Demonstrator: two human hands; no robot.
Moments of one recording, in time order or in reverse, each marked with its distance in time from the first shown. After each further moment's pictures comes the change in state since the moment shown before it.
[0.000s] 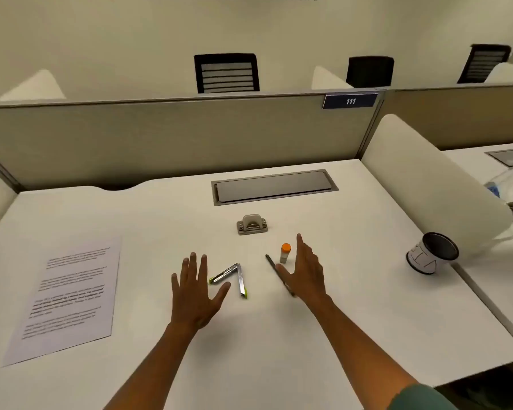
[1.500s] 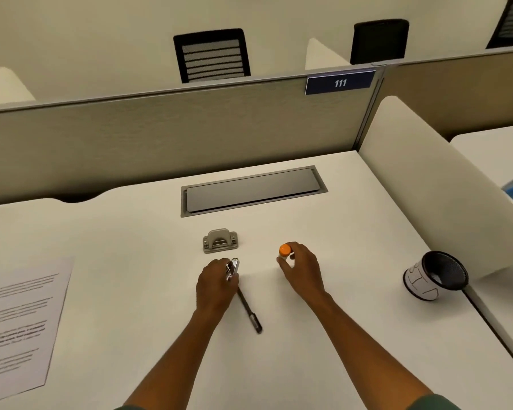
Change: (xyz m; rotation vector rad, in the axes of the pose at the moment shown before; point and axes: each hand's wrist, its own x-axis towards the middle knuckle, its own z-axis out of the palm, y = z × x) left_hand 0.115 0.144 0.060 -0.273 0.092 -0.108; right_hand 0.113 0.087 -0.025 0.279 0.007 -0.040
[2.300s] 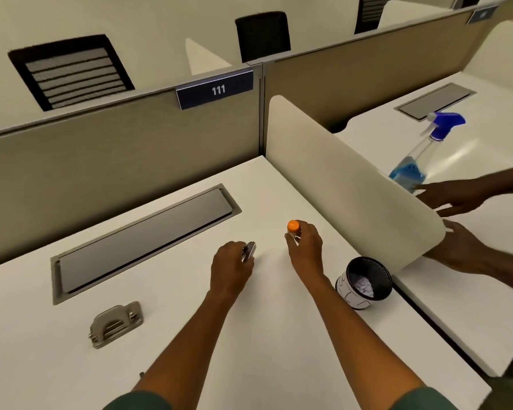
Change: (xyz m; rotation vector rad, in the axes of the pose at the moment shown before) left_hand 0.116 0.199 0.148 -0.043 -0.276 0.354; right_hand 0.112 0.123 -0.133 0.111 0.482 0.275
